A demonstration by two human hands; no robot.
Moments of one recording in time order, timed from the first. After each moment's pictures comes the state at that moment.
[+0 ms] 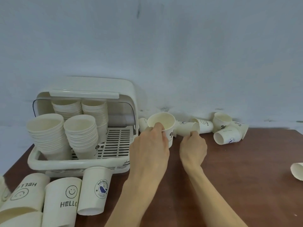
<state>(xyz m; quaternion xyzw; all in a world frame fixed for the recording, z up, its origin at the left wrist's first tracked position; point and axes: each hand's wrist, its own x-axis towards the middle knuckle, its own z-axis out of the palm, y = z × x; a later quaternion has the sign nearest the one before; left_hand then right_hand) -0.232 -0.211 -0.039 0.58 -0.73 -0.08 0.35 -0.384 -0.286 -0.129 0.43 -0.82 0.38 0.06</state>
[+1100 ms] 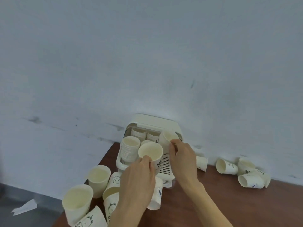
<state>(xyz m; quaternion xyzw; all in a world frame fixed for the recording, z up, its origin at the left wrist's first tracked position) -0.055 -0.096 0.002 0.67 -0.65 -0.06 0.36 -0.188 -0.177 0.007 0.70 -0.57 0.43 0.05</state>
